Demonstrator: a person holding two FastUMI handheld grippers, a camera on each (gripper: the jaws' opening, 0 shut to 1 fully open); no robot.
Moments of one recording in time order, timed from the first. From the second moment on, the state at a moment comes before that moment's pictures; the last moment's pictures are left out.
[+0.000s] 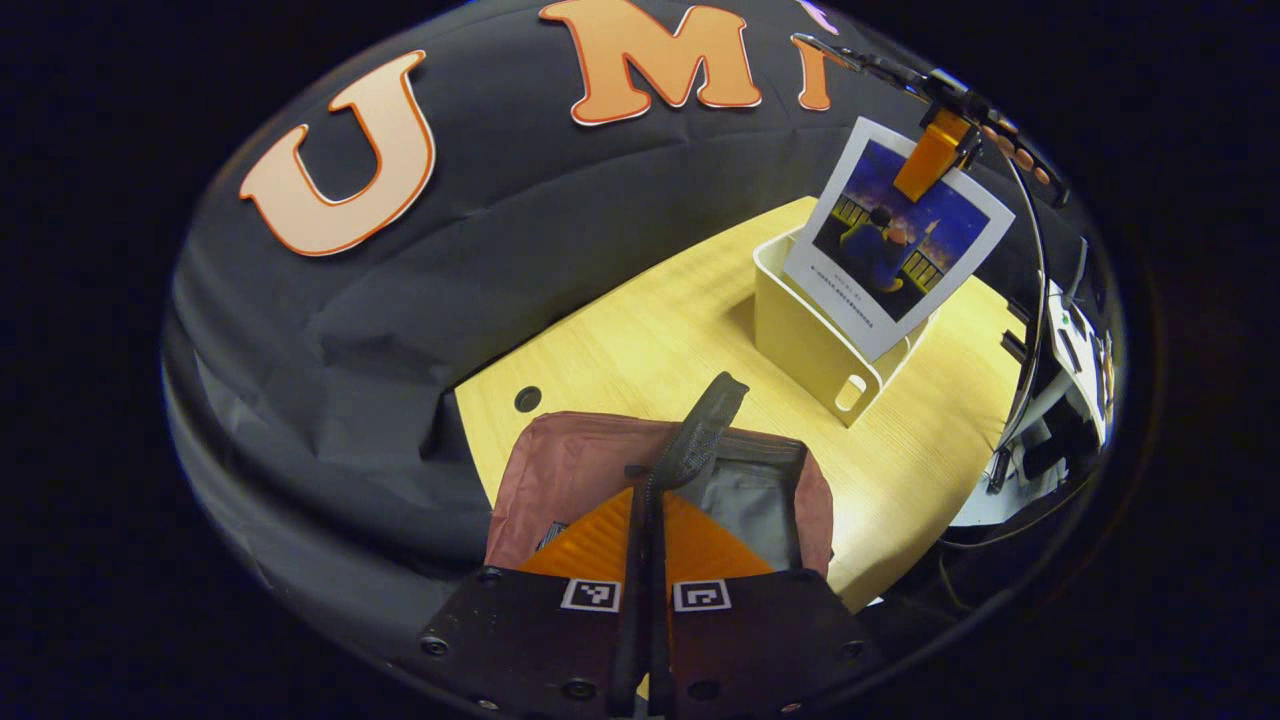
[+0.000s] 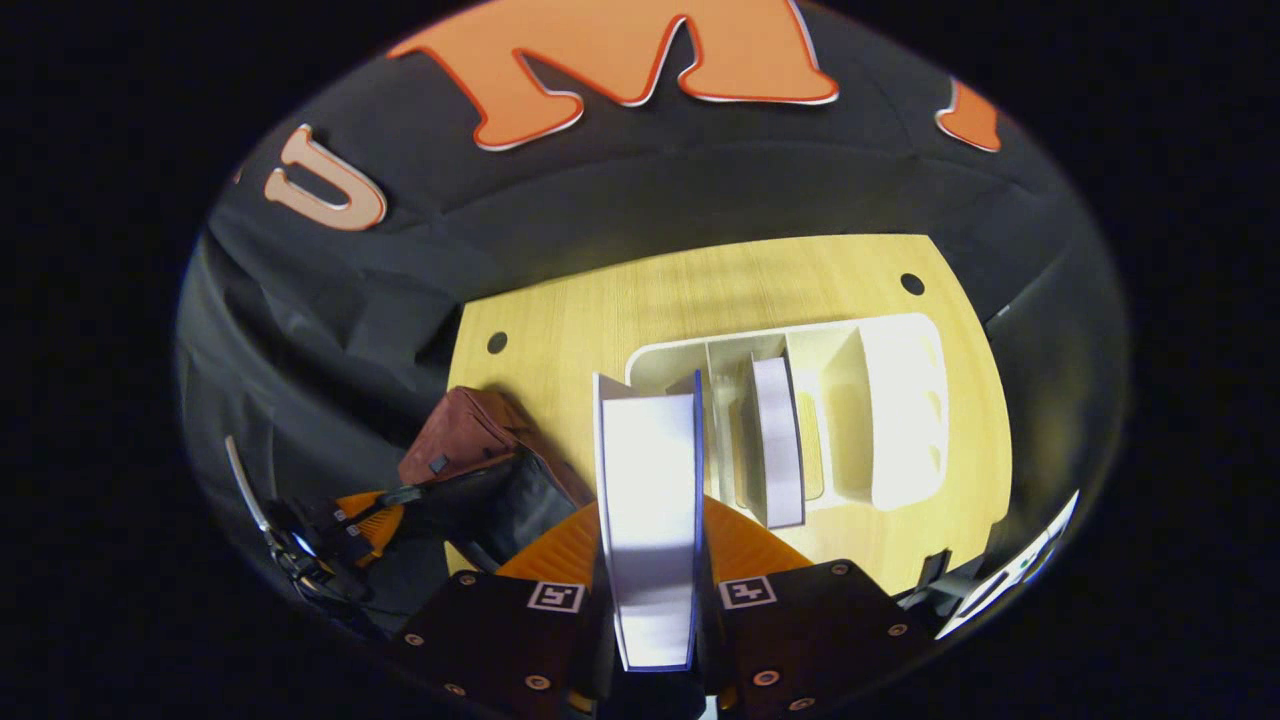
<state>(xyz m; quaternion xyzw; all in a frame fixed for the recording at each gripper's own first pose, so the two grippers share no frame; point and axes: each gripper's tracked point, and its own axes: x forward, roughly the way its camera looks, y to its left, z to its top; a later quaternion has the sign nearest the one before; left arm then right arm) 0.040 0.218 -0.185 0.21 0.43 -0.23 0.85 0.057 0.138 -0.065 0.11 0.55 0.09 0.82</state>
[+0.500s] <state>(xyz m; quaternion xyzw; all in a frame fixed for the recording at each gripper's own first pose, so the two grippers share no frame) 0.051 0.209 -0.181 0.22 0.41 -0.30 0.83 -0.012 0.201 -0.082 0.25 0.51 0.08 0.82</state>
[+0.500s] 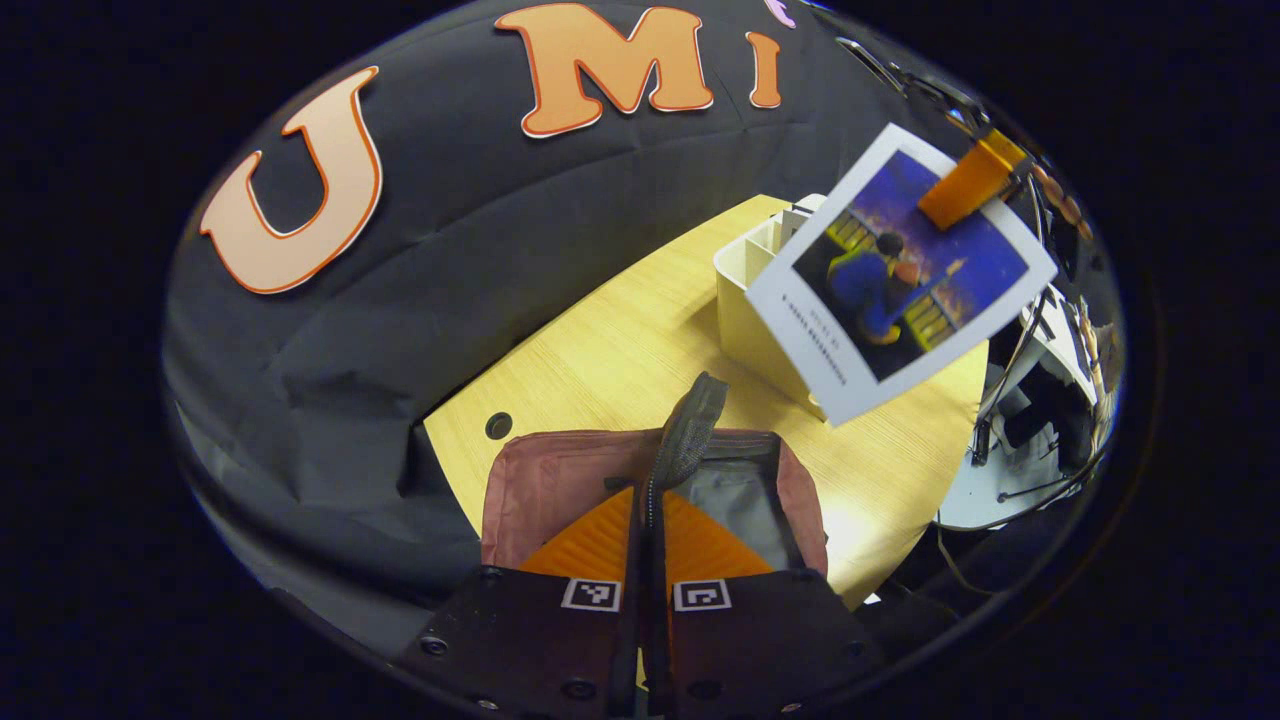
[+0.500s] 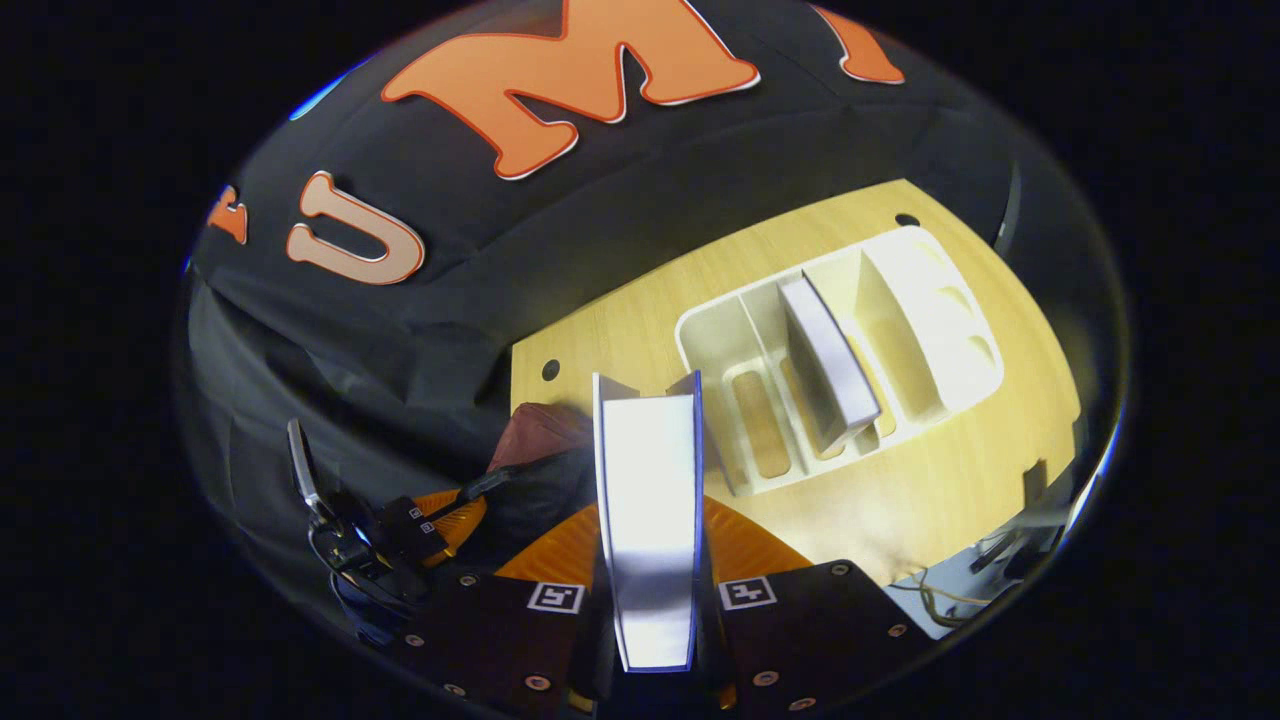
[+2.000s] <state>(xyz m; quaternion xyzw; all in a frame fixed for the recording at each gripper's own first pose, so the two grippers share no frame) 0.025 0.188 -0.184 0.24 0.41 -0.32 0.82 -0.066 0.384 -0.236 0.46 0.50 0.14 0.72</state>
